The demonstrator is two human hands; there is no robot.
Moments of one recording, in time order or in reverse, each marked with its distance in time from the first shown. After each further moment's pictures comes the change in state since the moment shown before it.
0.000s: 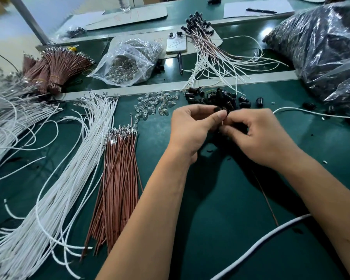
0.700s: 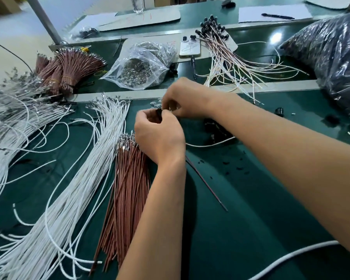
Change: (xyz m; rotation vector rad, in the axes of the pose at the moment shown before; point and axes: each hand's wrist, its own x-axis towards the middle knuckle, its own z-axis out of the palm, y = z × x) left_hand 0.012 0.022 -0.051 0.374 0.927 0.072; right_hand 0.171 -0.057 0.079 -0.456 -0.517 -0.348
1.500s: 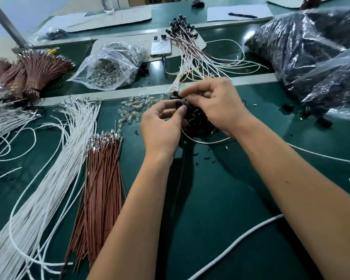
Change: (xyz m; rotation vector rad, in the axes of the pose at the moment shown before) left_hand -0.036 -0.006 0.023 -0.219 -0.634 0.065; right_hand -0.126 0.019 0.013 0.844 0.650 0.451
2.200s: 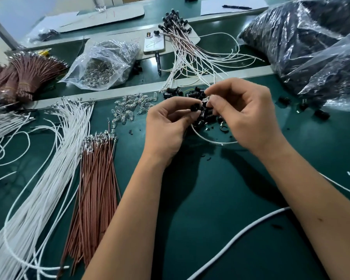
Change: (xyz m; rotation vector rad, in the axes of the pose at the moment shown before) left_hand -0.002 -0.010 0.004 -0.095 -0.362 0.225; right_hand -0.056 0.010 -0.032 0.019 0.193 -0.226
